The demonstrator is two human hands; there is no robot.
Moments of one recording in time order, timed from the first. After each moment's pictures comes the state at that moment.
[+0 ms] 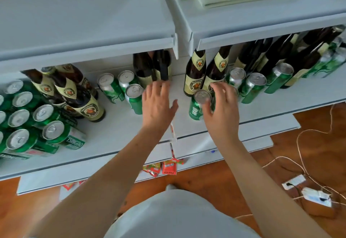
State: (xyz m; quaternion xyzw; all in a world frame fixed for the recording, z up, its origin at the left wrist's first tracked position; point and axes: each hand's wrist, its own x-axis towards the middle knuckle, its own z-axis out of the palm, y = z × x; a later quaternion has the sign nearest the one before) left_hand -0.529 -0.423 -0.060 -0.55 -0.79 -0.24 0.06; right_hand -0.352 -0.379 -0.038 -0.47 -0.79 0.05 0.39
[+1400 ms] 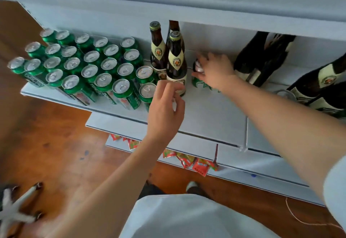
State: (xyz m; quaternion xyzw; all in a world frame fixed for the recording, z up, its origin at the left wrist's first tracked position) left_hand -0.632 -0.597 -0.027 -0.39 -0.80 -0.46 0.08; right_hand -0.645 -0.360 -0.049 -0.17 -0.98 -0.07 -0.02
